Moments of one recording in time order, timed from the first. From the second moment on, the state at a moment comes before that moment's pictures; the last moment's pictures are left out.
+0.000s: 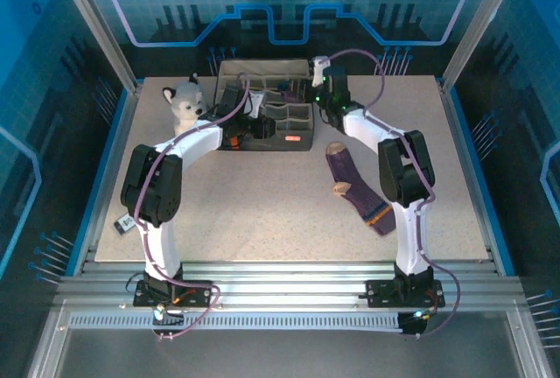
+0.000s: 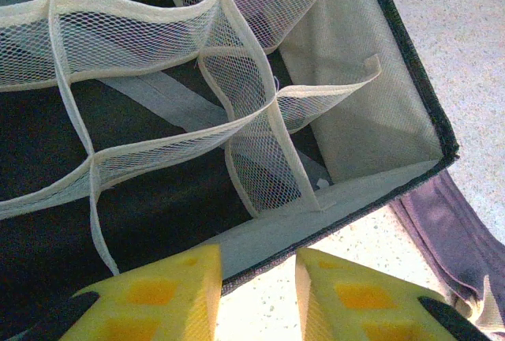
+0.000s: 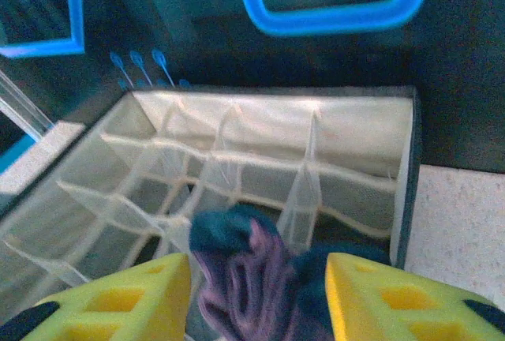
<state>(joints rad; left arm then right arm) -0.30 1.94 1.41 -0.26 0.36 -0.26 0.35 2.18 1.73 0.15 -0.14 0.24</state>
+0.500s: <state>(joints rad) -0.30 1.94 1.40 -0.24 0.37 -0.26 0.36 2.51 2.22 -0.25 -0.19 0.17</state>
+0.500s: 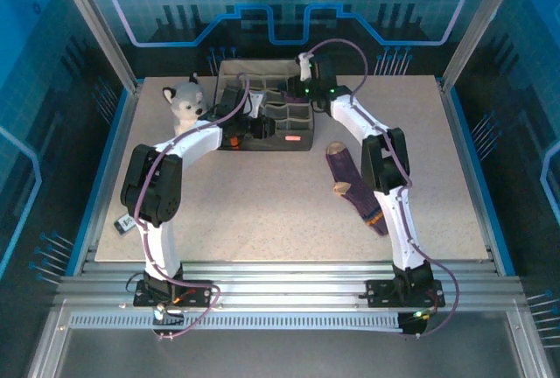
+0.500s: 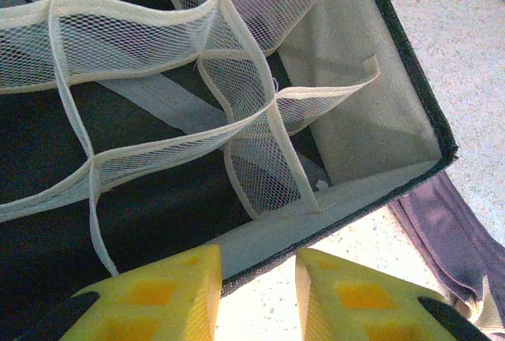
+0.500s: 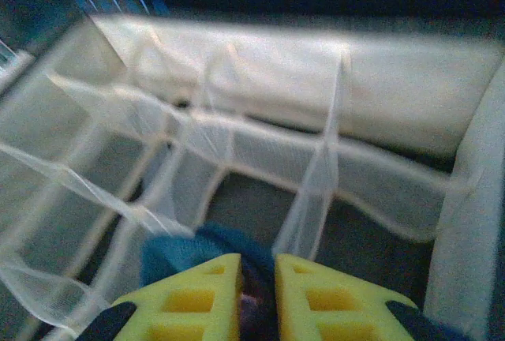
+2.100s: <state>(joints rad) -0.76 1.62 1.14 -0.41 0.29 -0.25 0.07 1.52 1.09 -0.78 -0.01 0.26</state>
